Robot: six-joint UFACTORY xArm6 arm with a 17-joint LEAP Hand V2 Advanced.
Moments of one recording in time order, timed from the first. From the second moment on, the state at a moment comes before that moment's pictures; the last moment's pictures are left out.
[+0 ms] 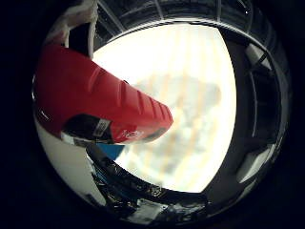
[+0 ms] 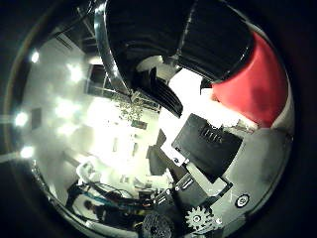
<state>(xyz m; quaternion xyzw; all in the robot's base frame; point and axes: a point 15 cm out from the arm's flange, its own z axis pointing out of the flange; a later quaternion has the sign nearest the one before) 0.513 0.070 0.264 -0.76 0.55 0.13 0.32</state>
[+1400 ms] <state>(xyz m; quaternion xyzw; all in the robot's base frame) 0.535 0.212 0.273 -0.89 0.40 -0.20 -0.01</state>
